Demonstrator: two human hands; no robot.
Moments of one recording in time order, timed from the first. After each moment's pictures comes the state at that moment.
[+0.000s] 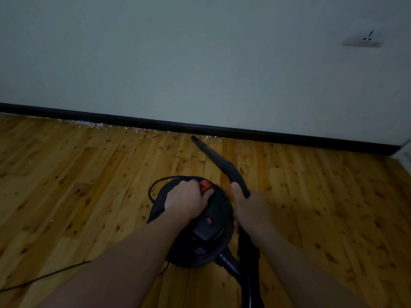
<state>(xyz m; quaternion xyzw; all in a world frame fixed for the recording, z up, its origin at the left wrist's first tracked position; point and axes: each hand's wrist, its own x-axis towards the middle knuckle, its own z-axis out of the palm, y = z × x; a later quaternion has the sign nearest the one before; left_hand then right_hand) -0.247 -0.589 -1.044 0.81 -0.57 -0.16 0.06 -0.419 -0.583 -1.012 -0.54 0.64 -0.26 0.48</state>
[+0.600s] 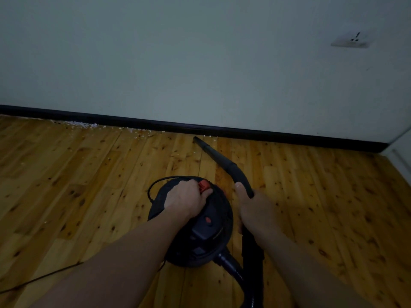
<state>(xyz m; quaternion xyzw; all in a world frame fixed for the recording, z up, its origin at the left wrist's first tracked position) -0.259 -0.590 -1.051 0.79 -0.59 -0.16 0.07 -0.443 -0.574 -1.000 -0.55 0.66 -0.27 0.44</state>
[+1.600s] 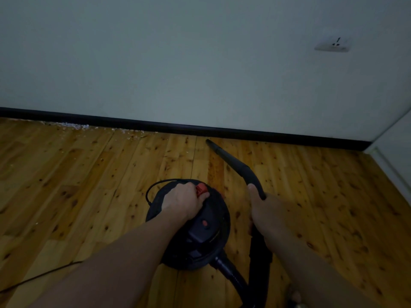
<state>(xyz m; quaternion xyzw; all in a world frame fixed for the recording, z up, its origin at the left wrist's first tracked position) -0.276 -0.574 -1.046 0.78 -0.59 -0.18 0.05 -0.483 -0.563 -1.008 -0.50 0.72 -0.27 0.39</state>
